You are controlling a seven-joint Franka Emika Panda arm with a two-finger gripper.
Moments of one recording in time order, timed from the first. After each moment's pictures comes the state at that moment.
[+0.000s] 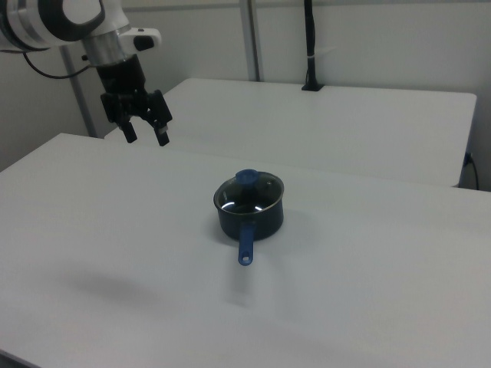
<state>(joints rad) 0.02 0.00 0.05 -1.61 -0.15 1.60 0.14</state>
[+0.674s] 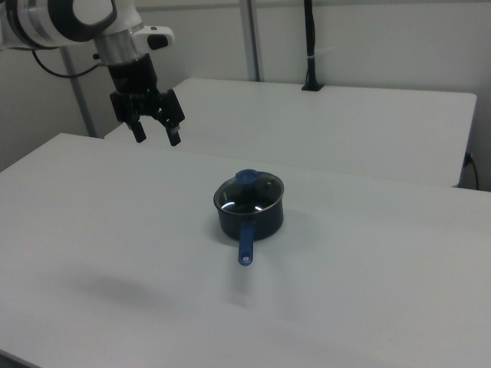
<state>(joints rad) 0.02 -0.01 0.00 -1.60 -0.12 1.62 0.05</state>
